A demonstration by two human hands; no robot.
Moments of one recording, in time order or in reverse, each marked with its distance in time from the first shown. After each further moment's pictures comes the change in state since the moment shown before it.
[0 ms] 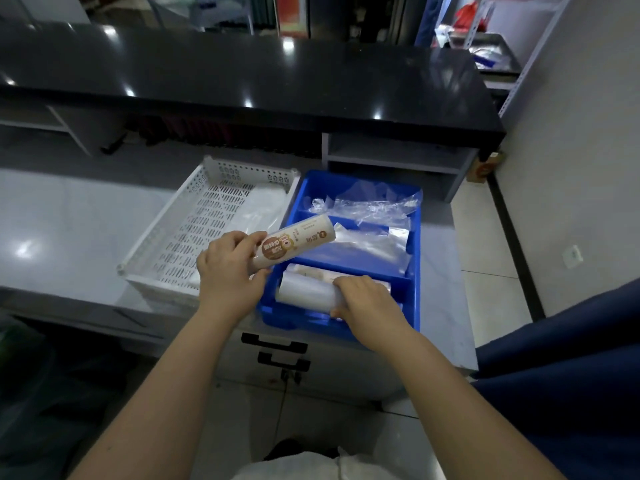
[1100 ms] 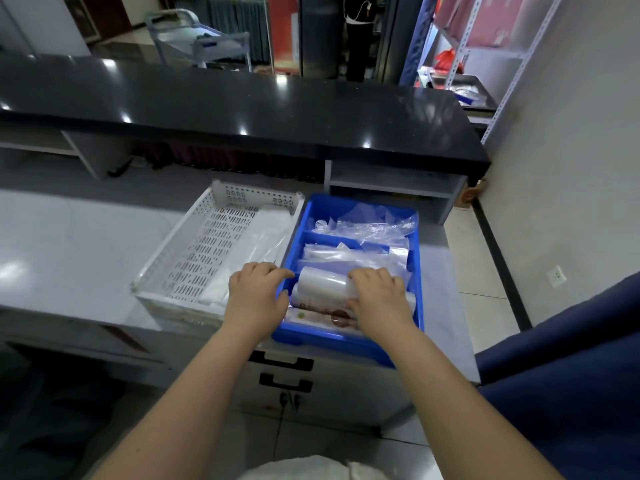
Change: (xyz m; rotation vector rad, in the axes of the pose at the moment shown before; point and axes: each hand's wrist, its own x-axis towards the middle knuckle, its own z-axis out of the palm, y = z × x) left_hand -0.008 0.008 0.000 -0.008 -0.149 0.113; right_hand 0.014 -0.007 -0.010 -0.223 0.190 0.113
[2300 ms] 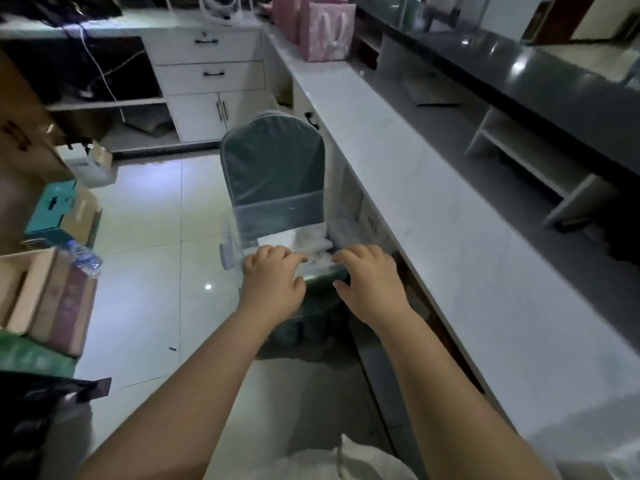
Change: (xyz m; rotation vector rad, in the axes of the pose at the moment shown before) left_hand -0.278 -0.486 -0.281 0.338 0.288 -1.017; right_hand 0.064 -0.703 0.103 0.255 -0.124 -1.183
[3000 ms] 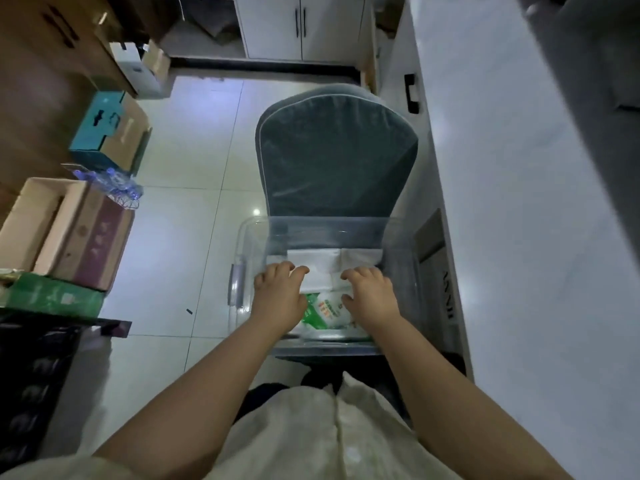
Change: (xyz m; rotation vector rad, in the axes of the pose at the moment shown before) left_hand 0.262 -0.150 0.174 0.001 -0.318 -0.421; right_hand 0.338 0.117 0.239 0.099 -0.548 -0.078
